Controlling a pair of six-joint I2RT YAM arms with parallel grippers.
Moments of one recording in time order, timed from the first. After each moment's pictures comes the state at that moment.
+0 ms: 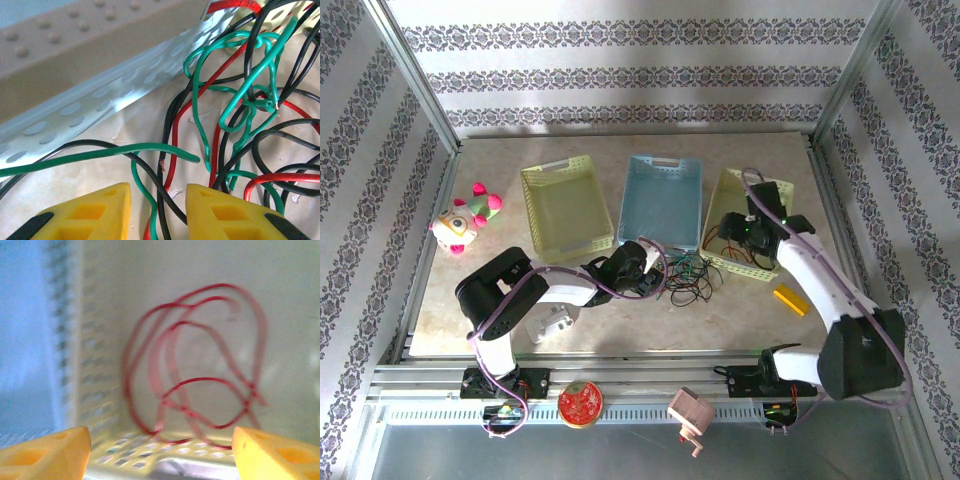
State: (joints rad) left arm -0.84 1.81 0.80 0.32 0.01 -0.19; right arm 0.23 1.26 0.94 -0.67 -0.01 0.53
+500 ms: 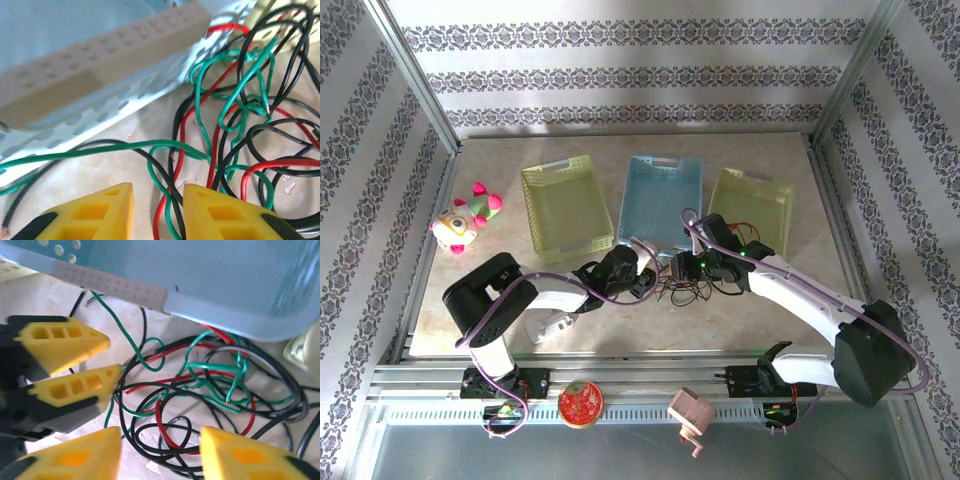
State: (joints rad) left arm -0.84 1.72 0.70 0.41 -0.03 -0.19; right arm 0.58 1.26 0.78 -0.53 -0.16 0.47
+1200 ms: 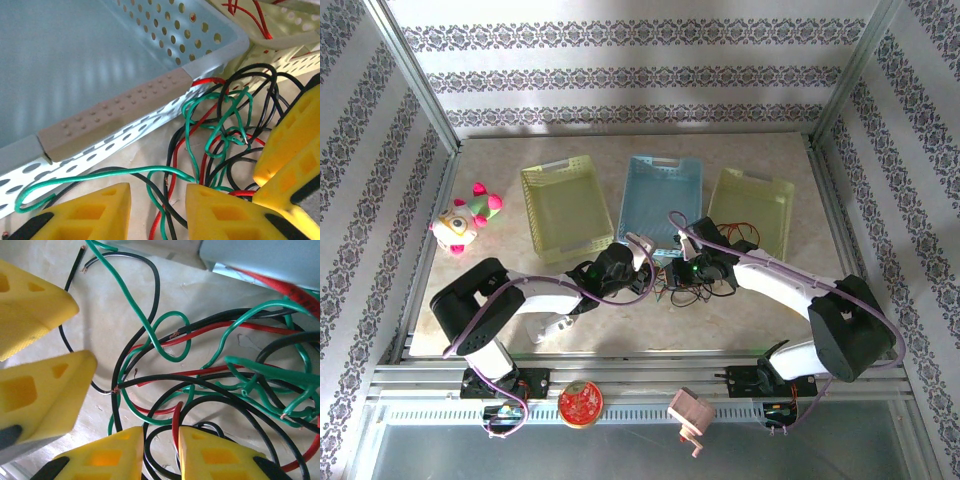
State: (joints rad) left arm -0.84 1.67 0.68 0.45 -0.03 -0.20; right arm 0.57 1.41 0.77 -0.45 -0.30 0.46
